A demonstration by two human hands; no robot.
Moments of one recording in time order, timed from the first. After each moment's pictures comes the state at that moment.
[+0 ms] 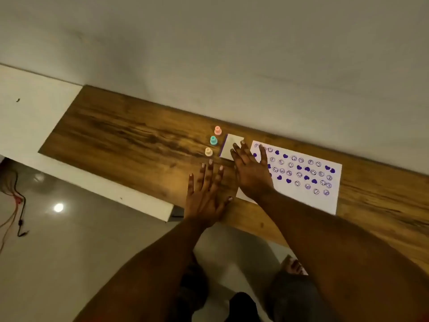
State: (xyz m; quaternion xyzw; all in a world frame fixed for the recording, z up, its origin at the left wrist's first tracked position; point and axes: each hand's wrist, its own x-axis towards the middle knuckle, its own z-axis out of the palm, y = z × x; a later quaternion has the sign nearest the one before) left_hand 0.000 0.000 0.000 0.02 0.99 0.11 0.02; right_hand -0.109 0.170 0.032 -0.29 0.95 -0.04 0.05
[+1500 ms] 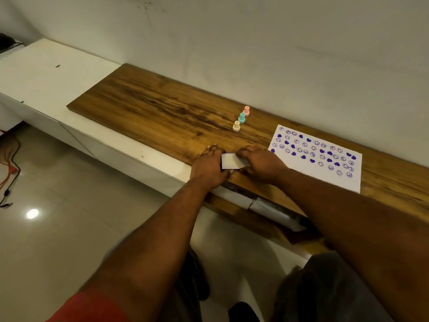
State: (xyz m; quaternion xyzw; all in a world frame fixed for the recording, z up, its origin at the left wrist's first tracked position) left_hand 0.045 -0.055 -0.007 -0.07 0.97 0.22 0.02; right_hand -0.044 0.136 0.017 -0.39 0.91 -0.06 0.14
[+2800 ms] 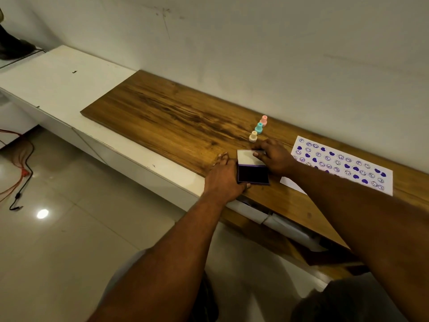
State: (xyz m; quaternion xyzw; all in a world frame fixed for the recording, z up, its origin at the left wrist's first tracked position) left_hand 0.037 -0.057 -0.014 -0.12 0.96 0.24 0.02; right_hand -0.110 0.109 -0.002 -0.31 0.92 -0.19 0.16
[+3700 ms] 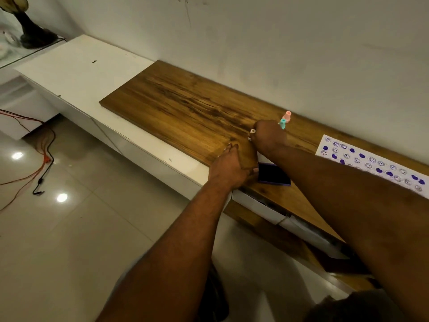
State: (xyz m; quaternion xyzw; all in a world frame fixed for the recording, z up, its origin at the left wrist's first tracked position) left_hand 0.032 -0.099 0.008 -0.17 0.93 0.31 0.06; right_hand -0.108 -0.007 0.023 -0.22 0.97 -0.13 0.03
